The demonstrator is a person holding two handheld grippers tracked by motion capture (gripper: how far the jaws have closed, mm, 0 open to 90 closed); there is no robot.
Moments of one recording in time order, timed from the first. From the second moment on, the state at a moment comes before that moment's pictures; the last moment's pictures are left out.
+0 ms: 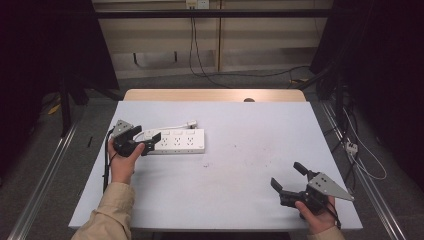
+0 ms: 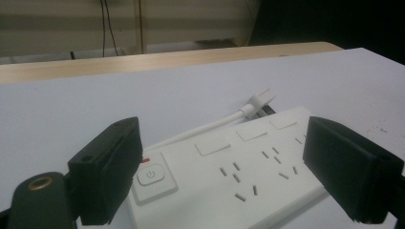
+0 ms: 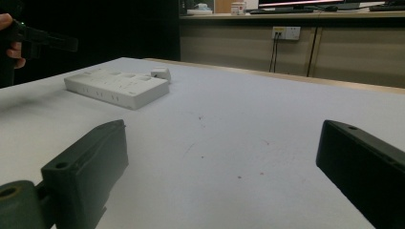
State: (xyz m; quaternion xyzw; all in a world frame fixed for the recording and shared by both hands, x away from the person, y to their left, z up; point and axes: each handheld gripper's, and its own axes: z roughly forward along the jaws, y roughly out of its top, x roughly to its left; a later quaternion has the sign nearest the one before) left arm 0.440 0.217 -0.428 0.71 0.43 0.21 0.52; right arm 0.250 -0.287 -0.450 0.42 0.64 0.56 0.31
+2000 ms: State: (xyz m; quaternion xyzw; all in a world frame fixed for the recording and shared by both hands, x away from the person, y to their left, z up) left arm 0.461 0.226 -0.433 0.72 0.46 0.21 0.48; right arm 0.252 -0.287 -0.451 0.42 0.64 0.56 0.31
